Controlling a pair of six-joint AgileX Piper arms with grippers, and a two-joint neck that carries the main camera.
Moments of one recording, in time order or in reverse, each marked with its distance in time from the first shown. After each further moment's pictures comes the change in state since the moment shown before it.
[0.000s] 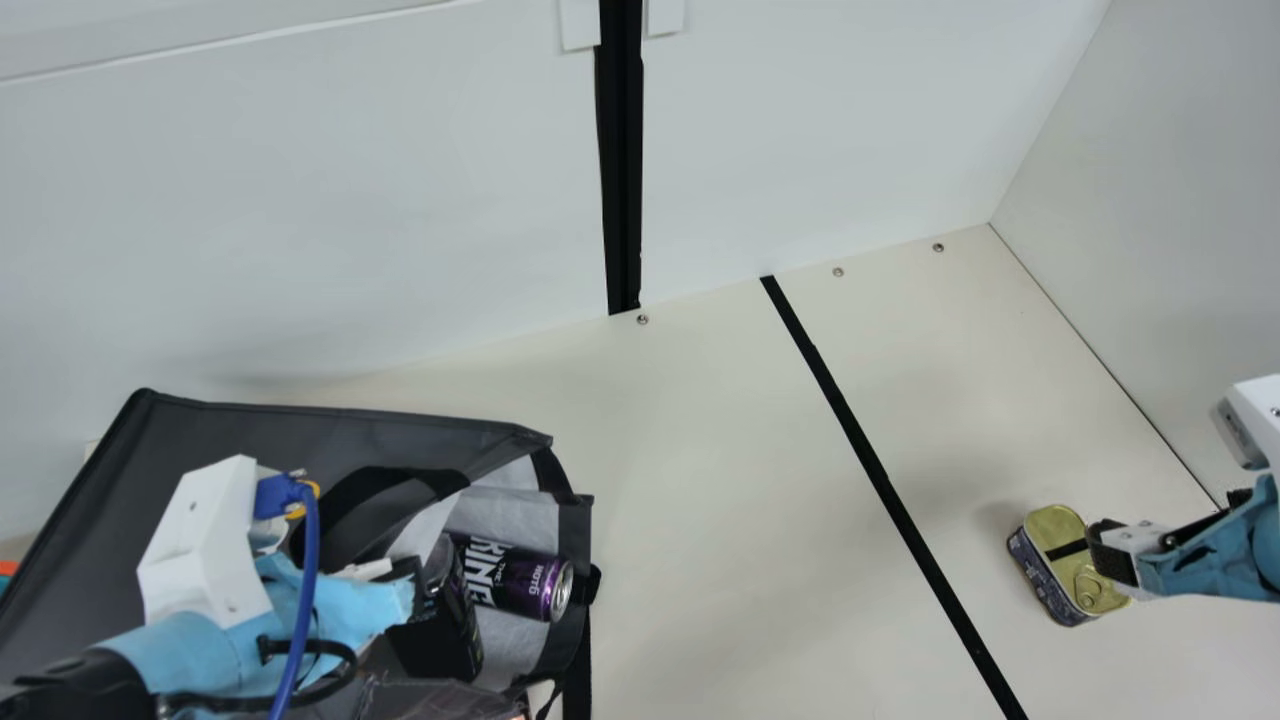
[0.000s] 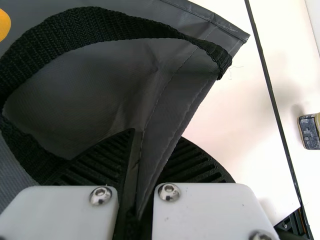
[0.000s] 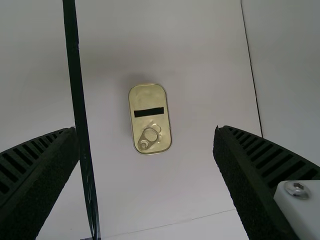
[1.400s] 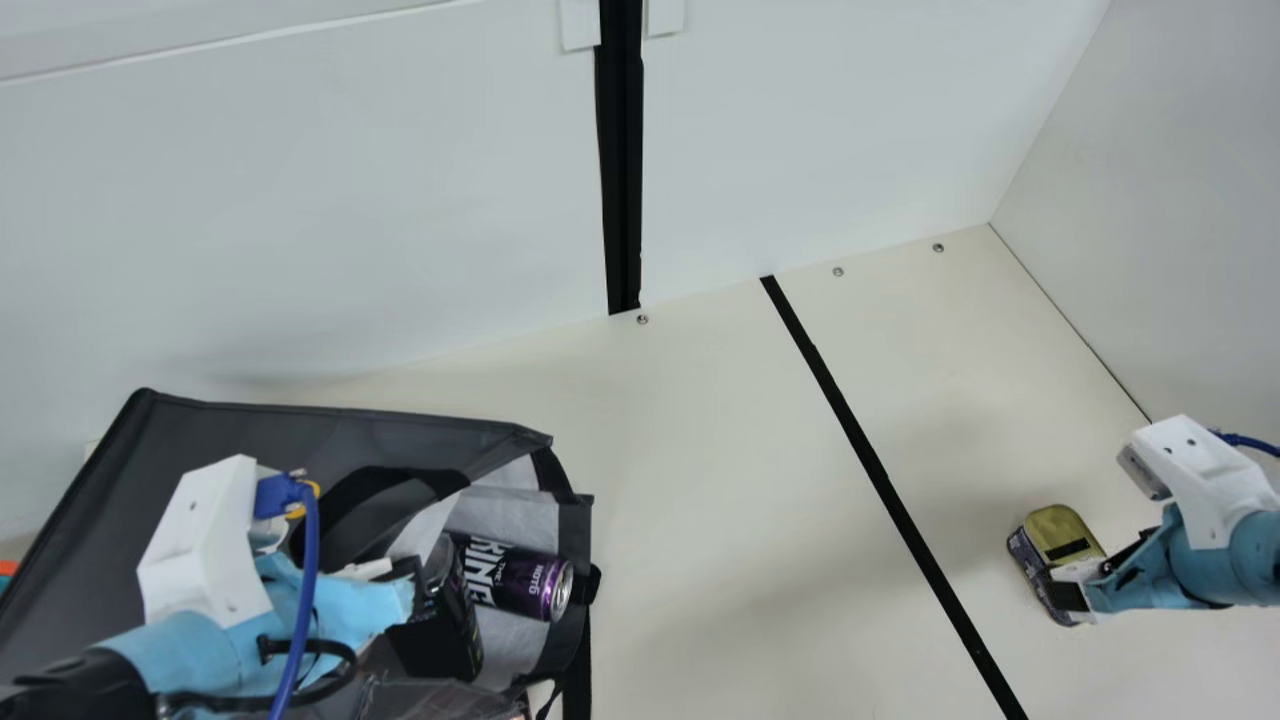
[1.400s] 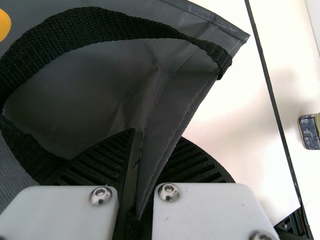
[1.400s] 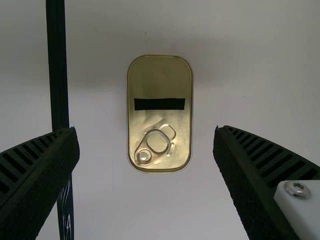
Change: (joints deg) left arm 0.0 0.0 0.0 0.0 0.0 0.0; right arm 5.3 14.2 9.4 -2.6 -13.1 -6.7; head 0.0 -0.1
